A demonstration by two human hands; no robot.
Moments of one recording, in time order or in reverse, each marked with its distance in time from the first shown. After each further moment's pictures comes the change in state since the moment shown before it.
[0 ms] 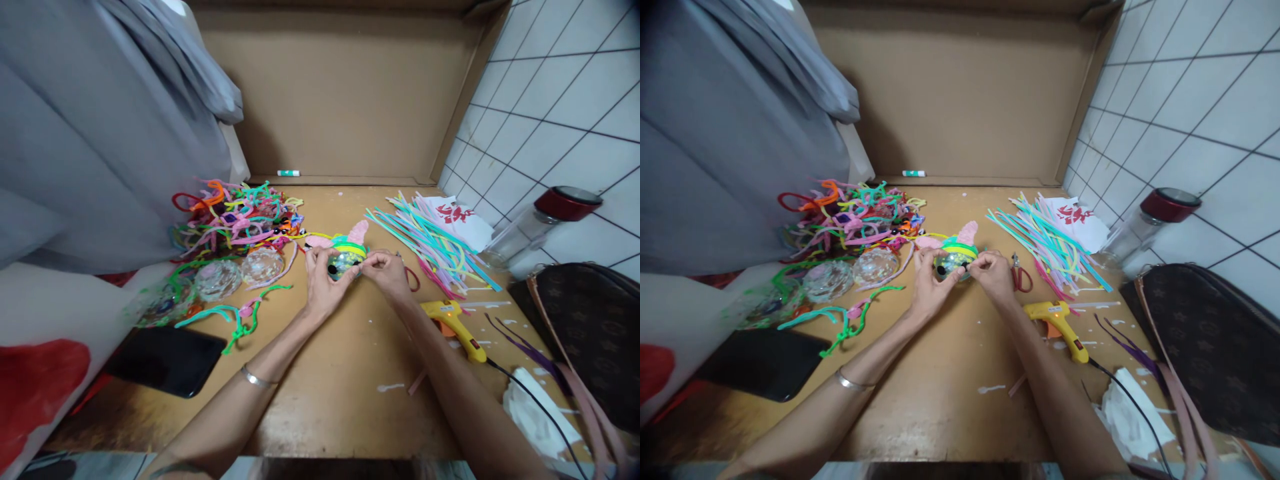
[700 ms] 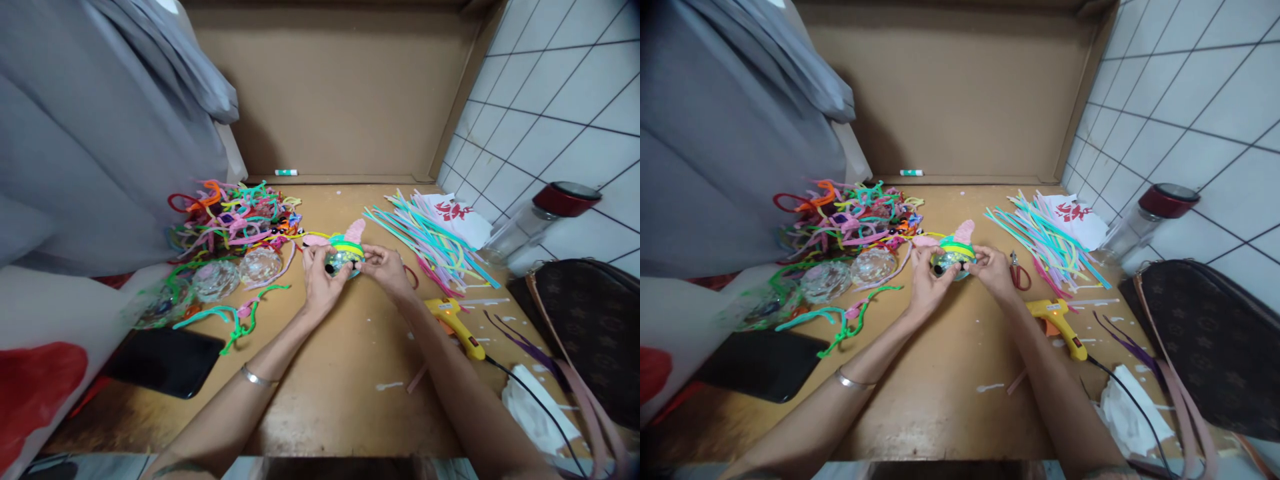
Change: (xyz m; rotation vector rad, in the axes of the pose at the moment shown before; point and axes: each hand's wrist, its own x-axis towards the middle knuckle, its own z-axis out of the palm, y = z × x) left_hand 0.004 -0.002 0.002 0.029 0.040 0.014; right_hand 0.008 0.005 -0.002 0.117 -0.091 0.158
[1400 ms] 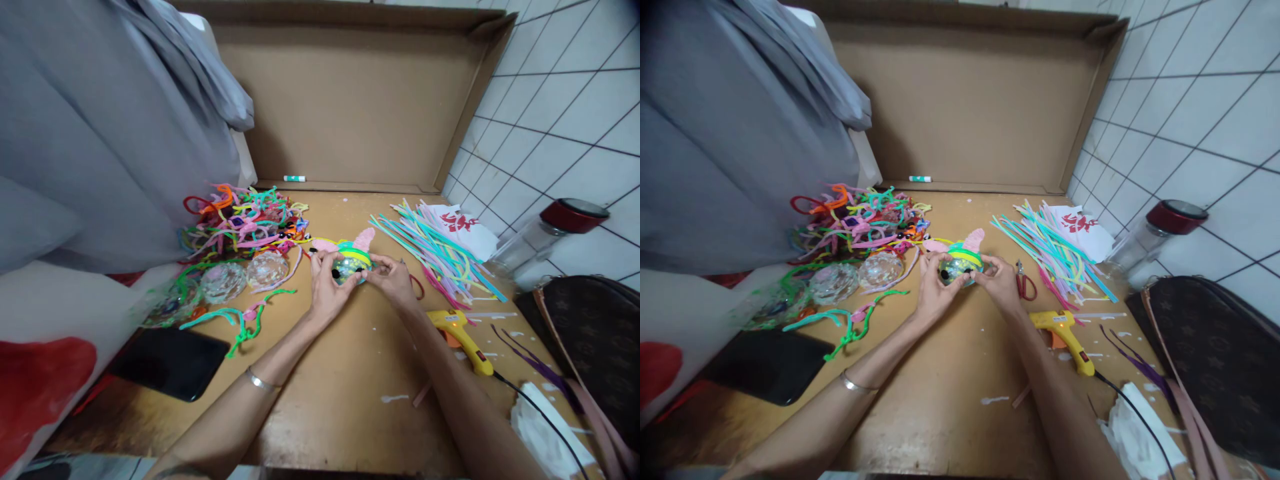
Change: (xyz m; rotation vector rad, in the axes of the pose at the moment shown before) left_hand -0.001 -0.002 0.002 -0.049 -0.008 -0.013; right_hand -0.006 -0.001 0.000 -0.068 0.060 -0.014
